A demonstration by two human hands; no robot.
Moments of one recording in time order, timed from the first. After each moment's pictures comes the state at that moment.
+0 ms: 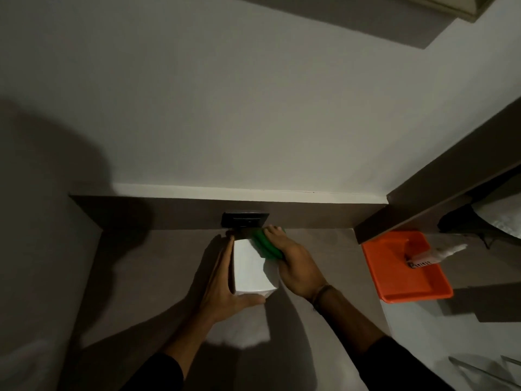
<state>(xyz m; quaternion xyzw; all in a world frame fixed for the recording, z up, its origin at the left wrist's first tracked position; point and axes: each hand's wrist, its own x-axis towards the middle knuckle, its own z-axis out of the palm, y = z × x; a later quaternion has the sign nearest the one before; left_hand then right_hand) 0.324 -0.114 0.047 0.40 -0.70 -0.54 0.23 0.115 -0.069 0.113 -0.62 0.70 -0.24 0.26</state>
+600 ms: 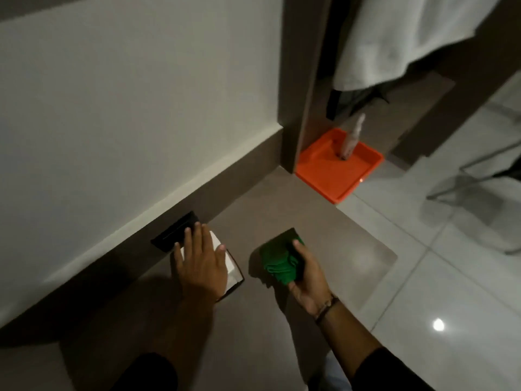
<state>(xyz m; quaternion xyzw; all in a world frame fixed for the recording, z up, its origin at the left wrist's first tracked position) 0.258 -0.132 0.066 0.31 -0.95 -0.08 0.03 0.153 0.076 0.068 0.19 0.38 -0.82 0.38</state>
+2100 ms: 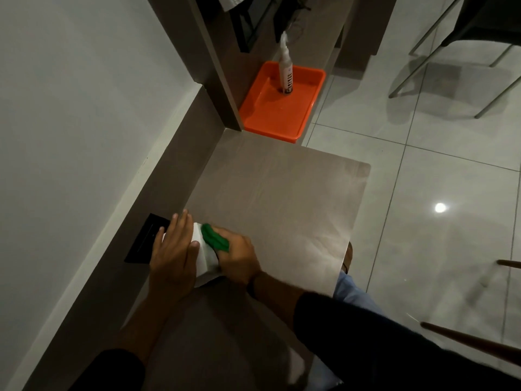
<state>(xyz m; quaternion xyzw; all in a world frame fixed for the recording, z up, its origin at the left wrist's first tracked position) 0.263 -0.186 0.056 0.02 -0.99 -0.12 0.06 0.223 -0.009 0.051 -0.11 0.75 -0.61 0.23</state>
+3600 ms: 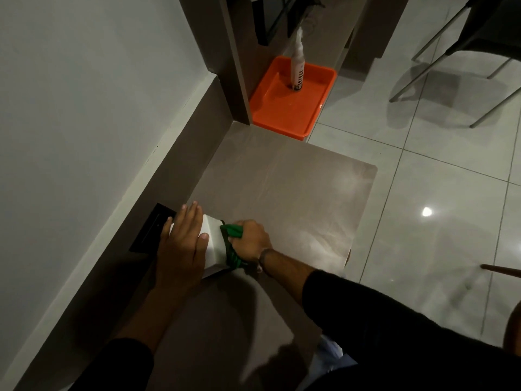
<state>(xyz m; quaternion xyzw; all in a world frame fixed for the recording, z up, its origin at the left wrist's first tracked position) 0.263 -0.185 0.067 0.02 -0.99 -0.14 0.02 0.194 -0.012 0.062 0.02 0.81 -0.46 0.37</state>
